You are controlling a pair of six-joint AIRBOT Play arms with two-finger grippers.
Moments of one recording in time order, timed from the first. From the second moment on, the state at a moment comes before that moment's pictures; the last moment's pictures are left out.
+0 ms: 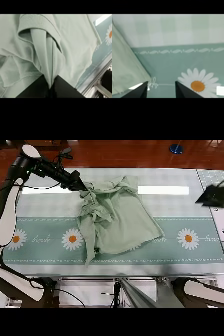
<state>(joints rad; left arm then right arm) -0.05 -1.82 1.78 0.79 -1.52 -1.32 -0.45 -1.35 1.34 -1.18 1.55 1.33</state>
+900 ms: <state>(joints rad) -0.04 -1.82 1.78 0.79 -1.53 -1.32 -0.33 -1.16 0.50 -0.79 0.98 1.04</state>
